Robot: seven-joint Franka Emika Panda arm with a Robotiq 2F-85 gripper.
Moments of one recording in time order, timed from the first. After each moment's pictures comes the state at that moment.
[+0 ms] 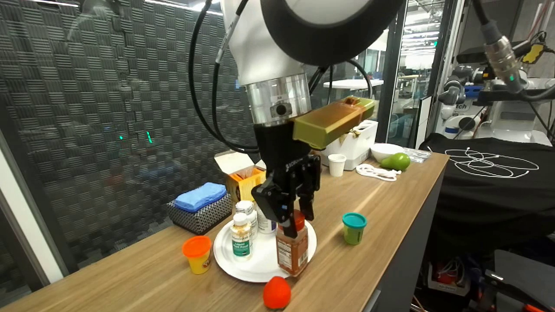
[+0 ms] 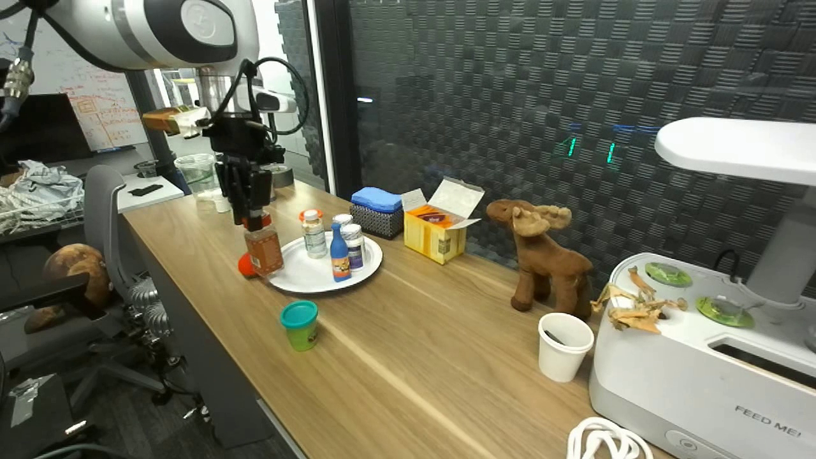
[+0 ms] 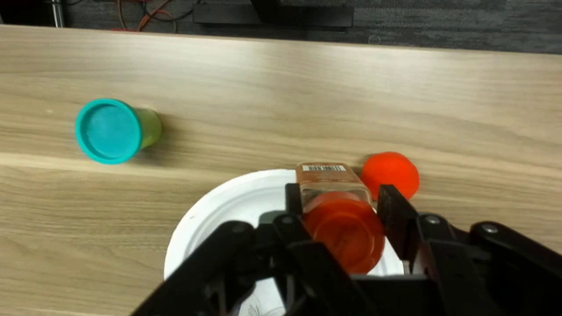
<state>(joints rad) 0.20 0.15 0.19 -2.11 -0.09 2.11 0.38</state>
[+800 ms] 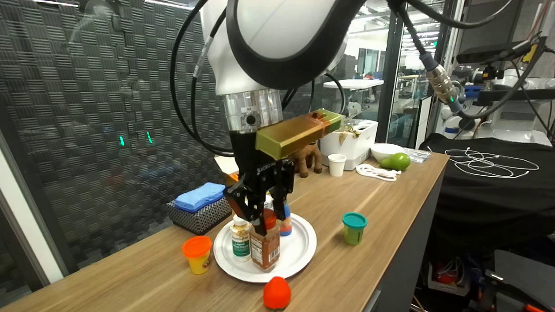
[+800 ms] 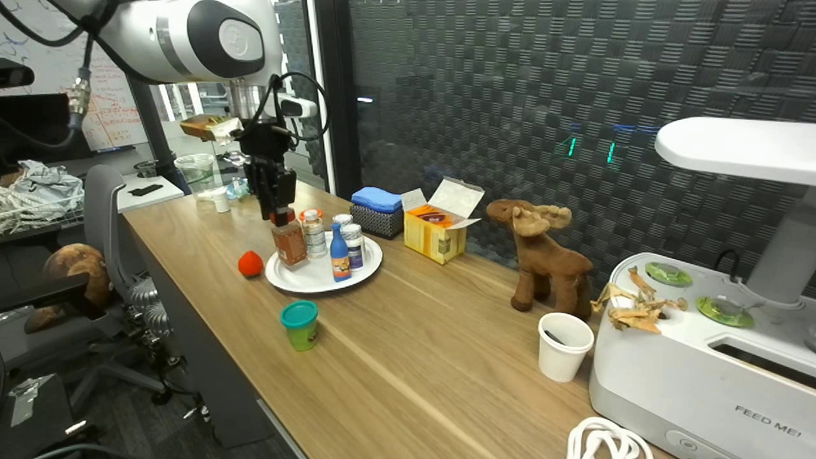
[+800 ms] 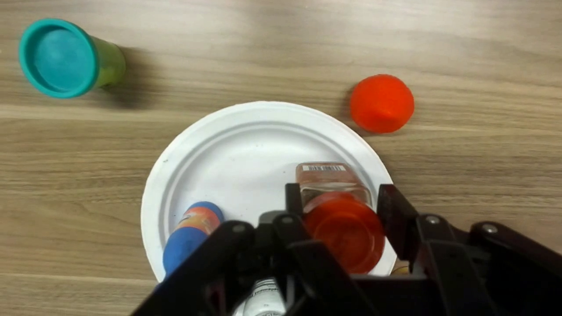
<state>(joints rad) 0.22 0.28 0.17 -1.99 -0.11 2.17 0.42</state>
